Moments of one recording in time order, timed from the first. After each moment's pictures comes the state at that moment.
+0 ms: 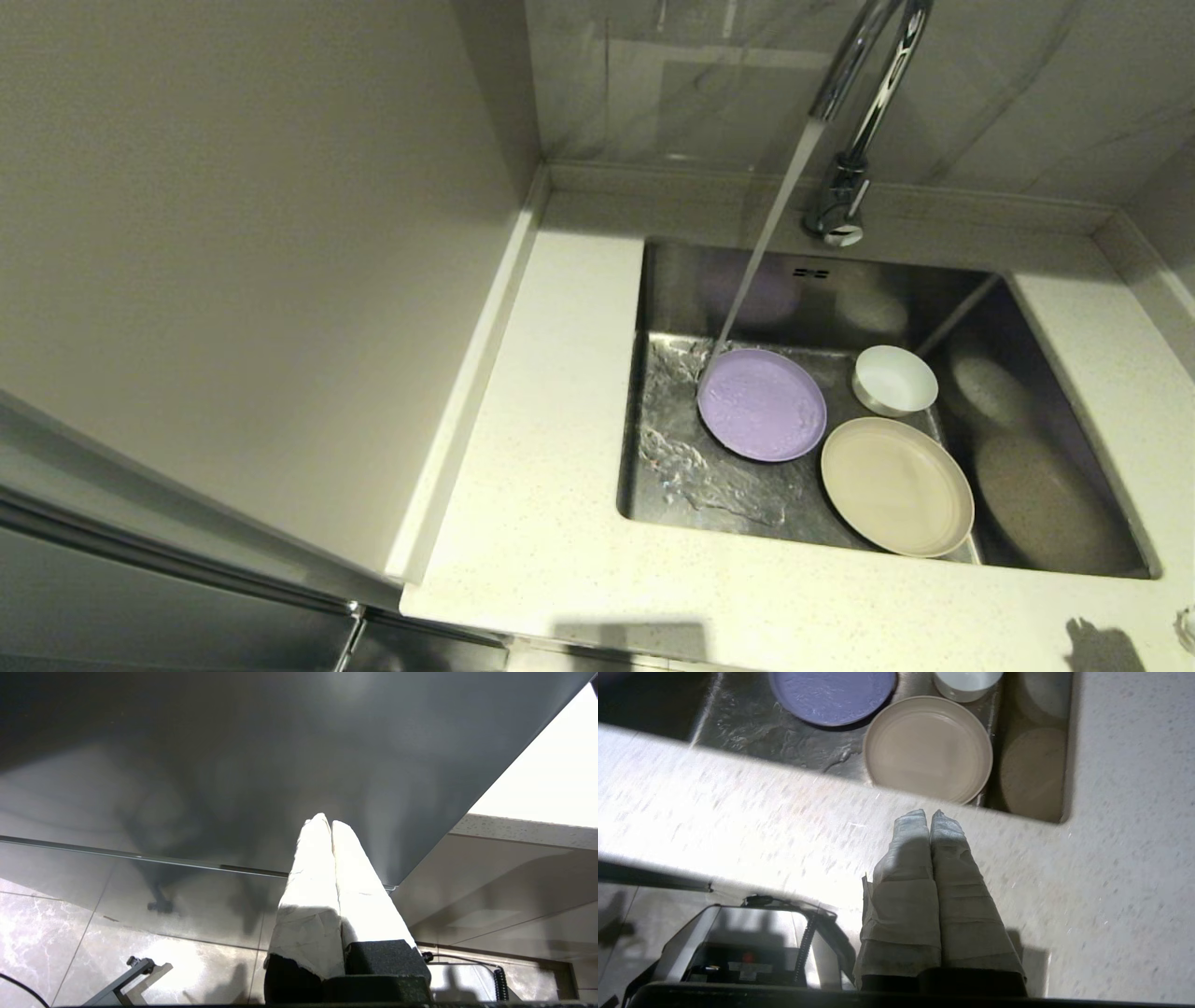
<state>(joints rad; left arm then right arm) 0.00 0.00 0.00 0.00 0.02 -0.02 -0.13 0.59 -0.09 -0.29 0.10 -0.07</state>
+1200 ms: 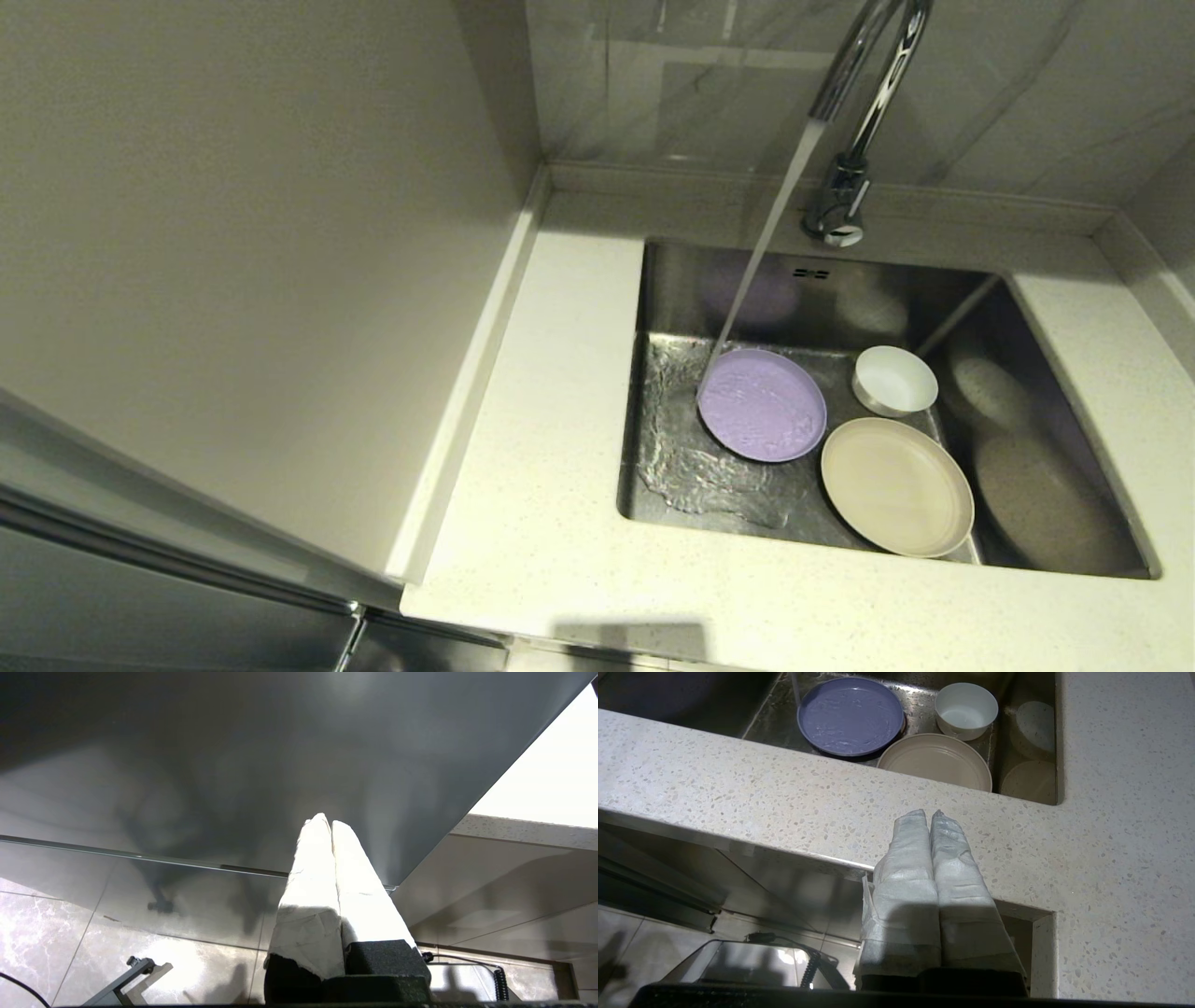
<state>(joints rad) 0.00 0.00 0.00 0.00 0.02 -0.02 0.00 0.00 0.00 0.00 0.01 -0.03</state>
